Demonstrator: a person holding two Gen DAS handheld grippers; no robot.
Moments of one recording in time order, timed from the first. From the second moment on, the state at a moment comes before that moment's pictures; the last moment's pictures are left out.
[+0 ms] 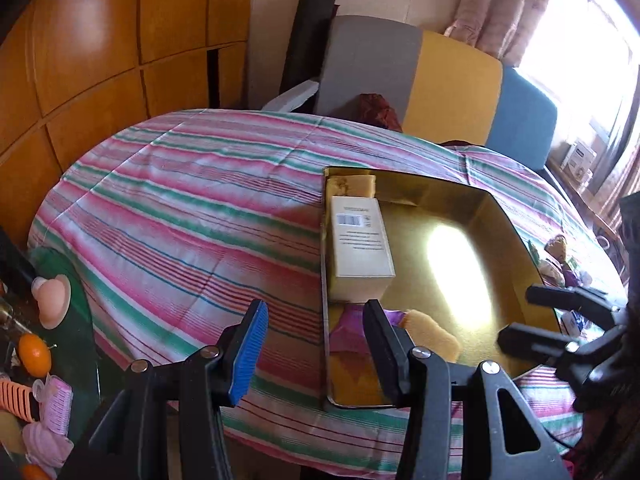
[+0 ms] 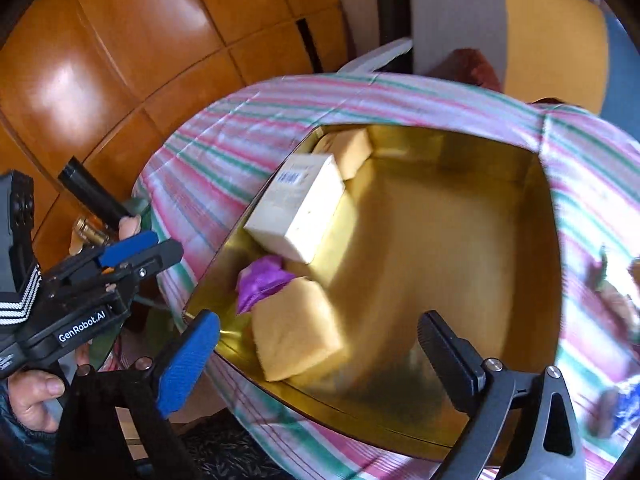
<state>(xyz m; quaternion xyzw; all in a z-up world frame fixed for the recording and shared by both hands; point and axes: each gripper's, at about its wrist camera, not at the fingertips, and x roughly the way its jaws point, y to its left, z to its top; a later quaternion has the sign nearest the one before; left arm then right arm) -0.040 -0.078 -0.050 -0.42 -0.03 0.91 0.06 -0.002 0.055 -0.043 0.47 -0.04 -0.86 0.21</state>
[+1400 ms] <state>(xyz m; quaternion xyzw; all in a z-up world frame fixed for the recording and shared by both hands) -0.029 0.234 -0.048 -0.42 0.18 0.81 0.36 0.081 0.461 -0.043 0.35 -0.31 -0.86 -0.22</state>
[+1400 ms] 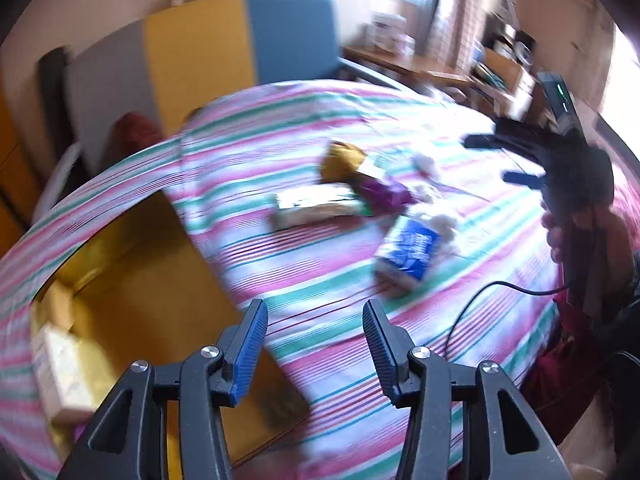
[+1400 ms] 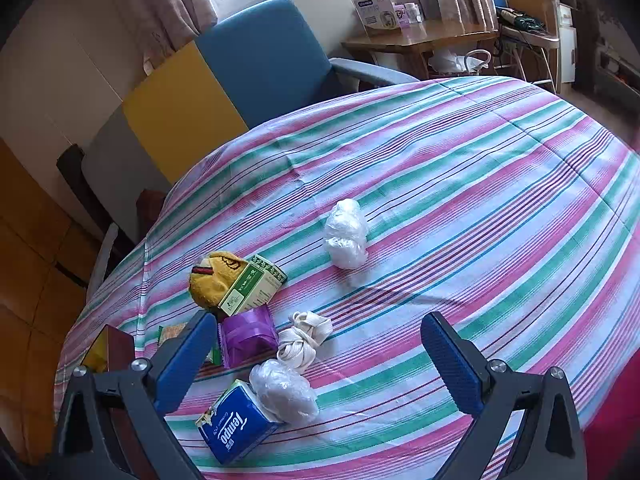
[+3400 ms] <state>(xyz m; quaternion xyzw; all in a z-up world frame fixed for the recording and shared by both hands) -0.002 0.271 -0.113 -0.47 0.15 0.77 0.41 0.018 0.384 -0.109 0.55 -0.11 -0.82 -0.09</state>
